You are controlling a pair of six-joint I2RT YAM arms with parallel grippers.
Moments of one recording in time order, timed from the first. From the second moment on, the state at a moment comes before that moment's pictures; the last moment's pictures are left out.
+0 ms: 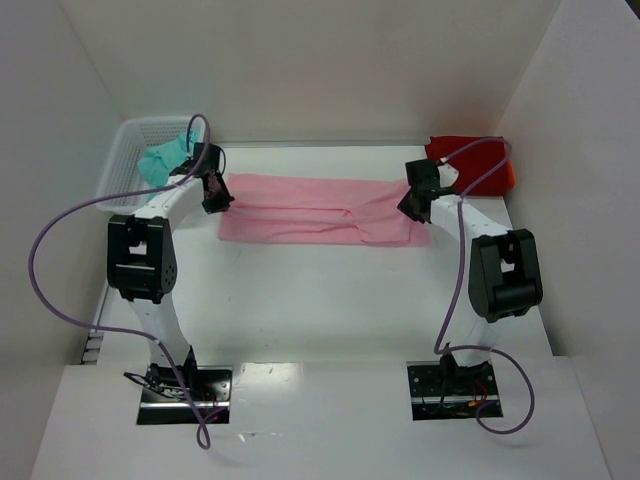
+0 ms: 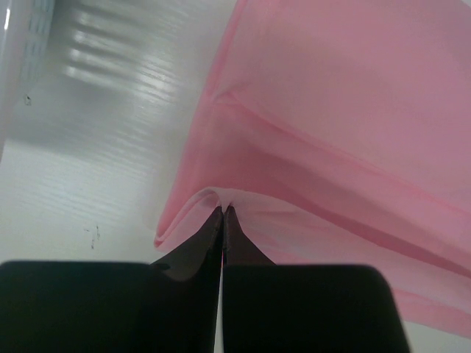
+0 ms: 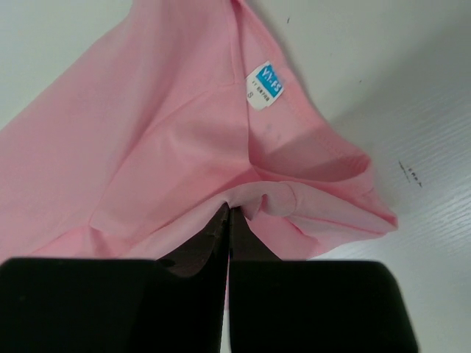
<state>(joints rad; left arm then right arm) -0.06 1.91 1.47 -0.55 -0.13 -0.51 0.19 1.72 1.18 -0.34 0.31 0.79</state>
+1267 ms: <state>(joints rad) -0.02 2.05 1.66 -0.45 -0.03 -0.40 0.15 1.81 1.25 -0.20 0.19 0.64</state>
